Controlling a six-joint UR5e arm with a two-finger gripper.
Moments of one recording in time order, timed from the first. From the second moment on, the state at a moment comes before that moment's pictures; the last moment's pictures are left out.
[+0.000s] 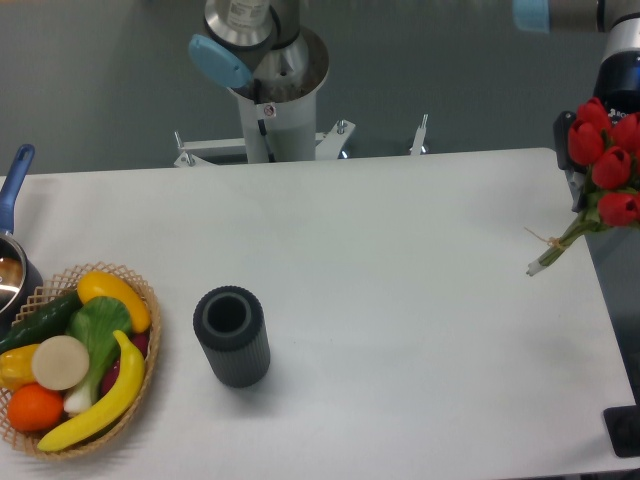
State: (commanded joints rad) arm 3.11 -1.89 -1.56 -0.88 0.29 1.15
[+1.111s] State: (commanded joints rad) arm 3.10 -1.84 -1.59 -0.88 0.42 1.16
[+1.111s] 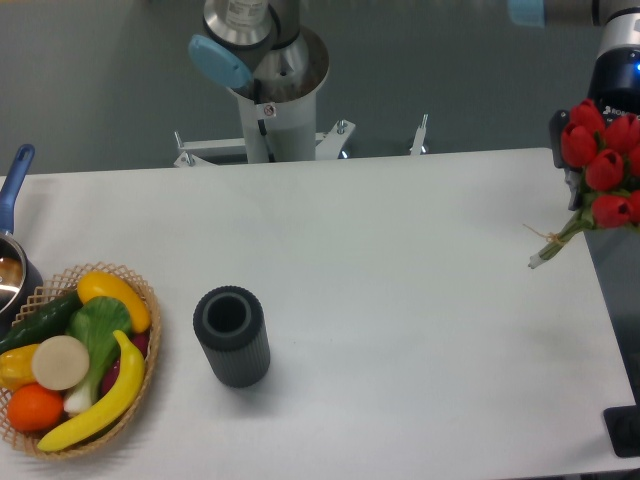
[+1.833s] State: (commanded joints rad) arm 3.00 -1.77 -1.67 -0.88 0.88 1.16
